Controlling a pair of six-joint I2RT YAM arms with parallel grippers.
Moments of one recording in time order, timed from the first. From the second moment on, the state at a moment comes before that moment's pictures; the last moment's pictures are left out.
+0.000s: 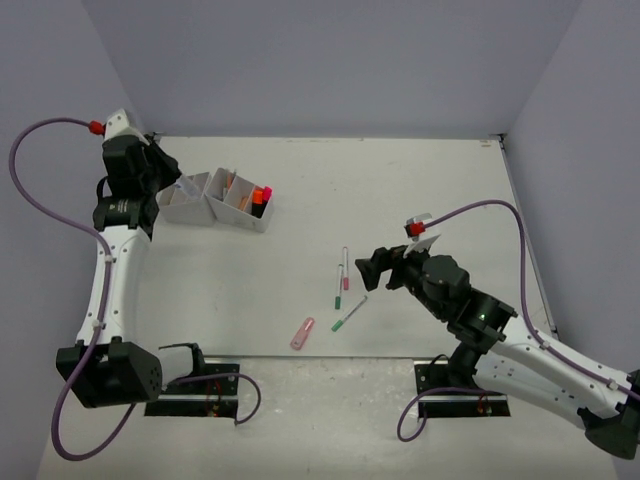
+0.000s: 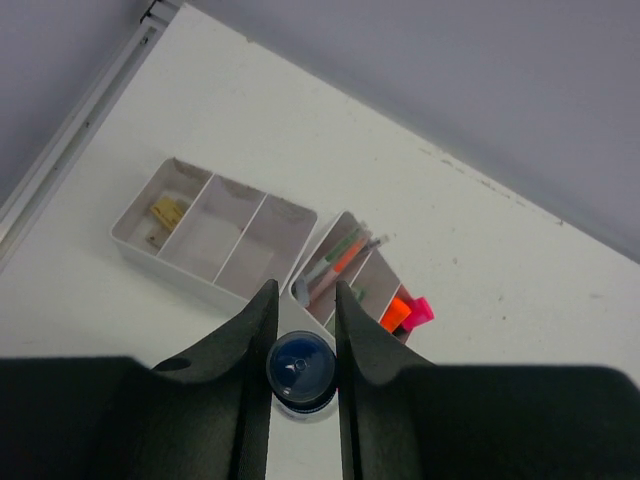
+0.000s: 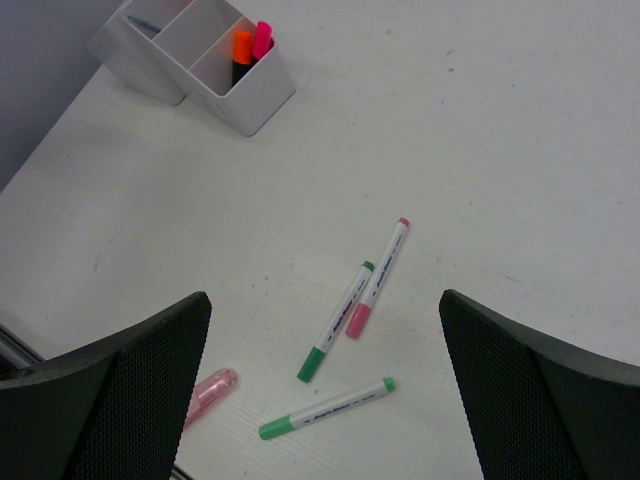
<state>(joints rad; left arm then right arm) 0.11 1.22 1.26 -0.40 -0.06 -0.44 0.92 0.70 0.62 -0.19 0.35 0.40</state>
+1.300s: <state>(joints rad) 0.12 1.62 1.35 -0.26 -0.17 -0.47 0.92 0.74 0.62 -0.19 0.26 0.46</state>
